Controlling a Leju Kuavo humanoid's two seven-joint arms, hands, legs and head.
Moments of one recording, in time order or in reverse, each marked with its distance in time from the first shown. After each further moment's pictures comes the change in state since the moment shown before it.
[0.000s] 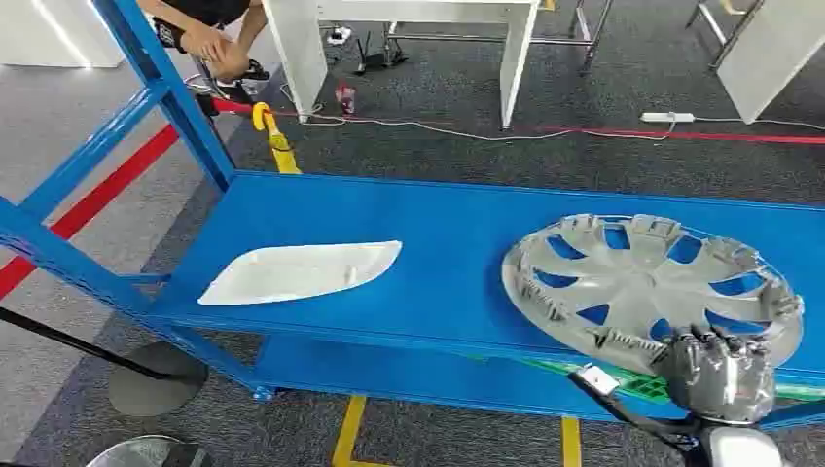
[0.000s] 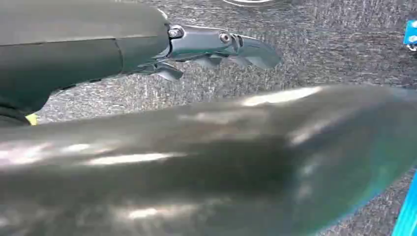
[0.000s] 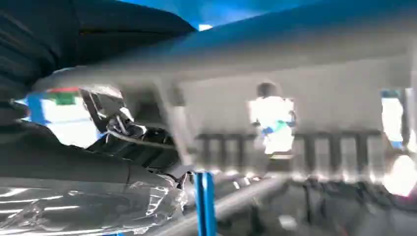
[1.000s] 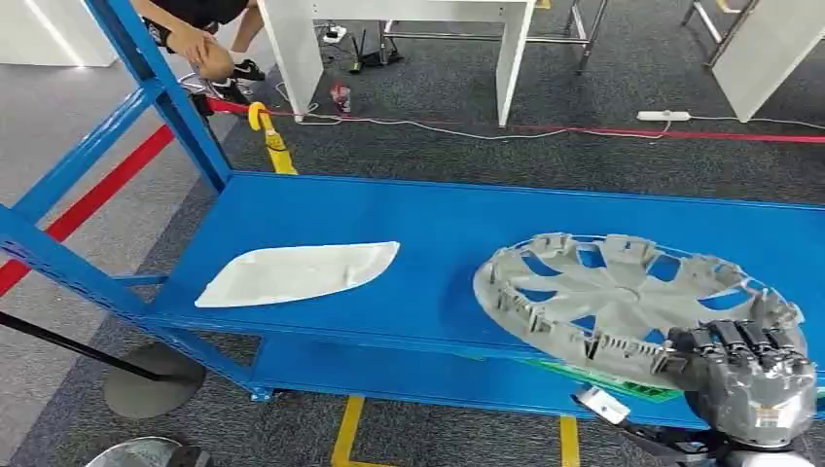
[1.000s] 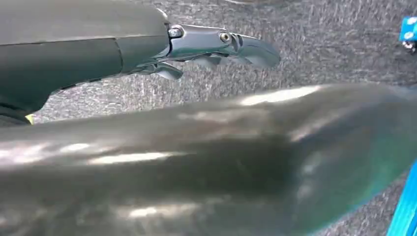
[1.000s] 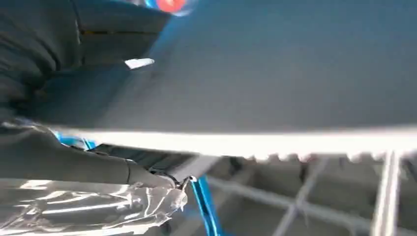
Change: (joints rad) left arm 0.004 -0.015 0.020 0.000 -0.019 0.001 -0.021; right arm 0.130 0.727 -0.710 -0.163 -0.004 -0.119 -1.040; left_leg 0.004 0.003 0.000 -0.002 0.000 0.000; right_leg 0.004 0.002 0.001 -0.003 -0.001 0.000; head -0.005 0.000
